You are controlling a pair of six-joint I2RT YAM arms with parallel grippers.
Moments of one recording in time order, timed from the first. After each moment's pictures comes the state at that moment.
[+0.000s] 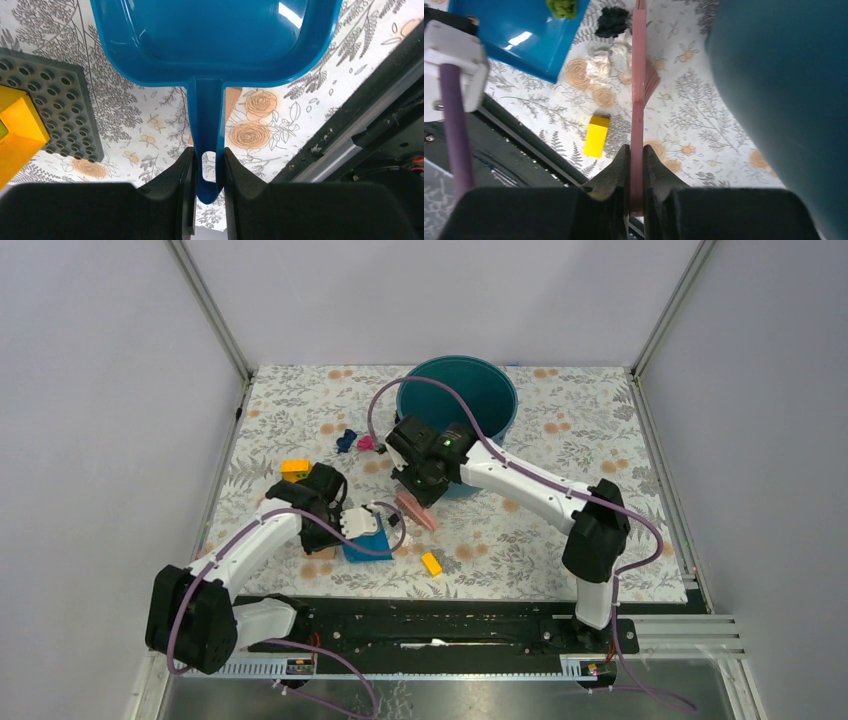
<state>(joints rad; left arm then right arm) -0.36 1.18 0.76 -1.01 0.03 0.96 0.95 1.87 1.78 -1.04 0.06 0.08</state>
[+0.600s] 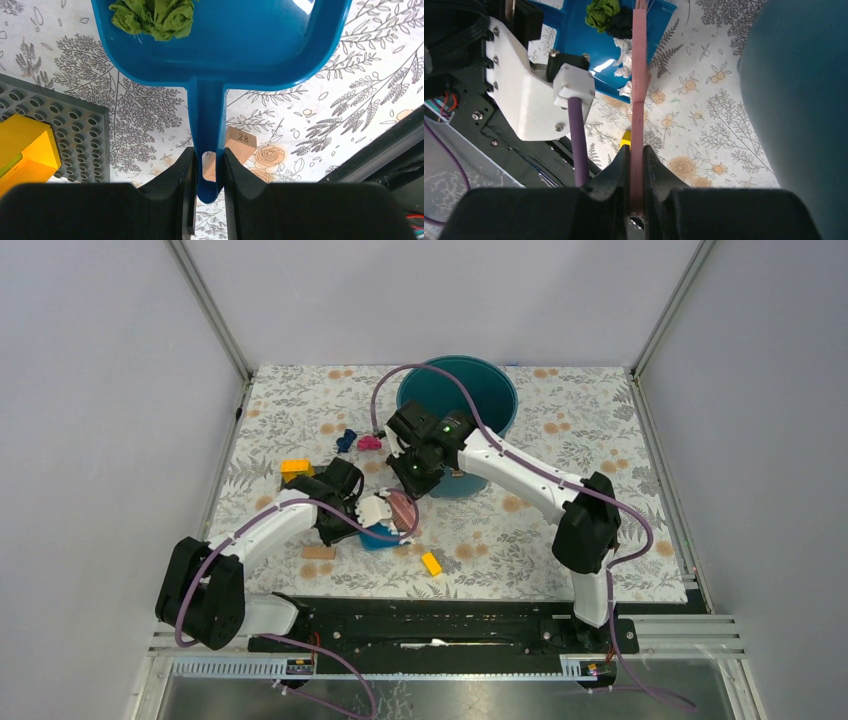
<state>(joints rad) -0.44 1.31 0.79 -0.84 0.03 0.78 0.90 1.96 1.87 -1.02 -0.15 0.18</state>
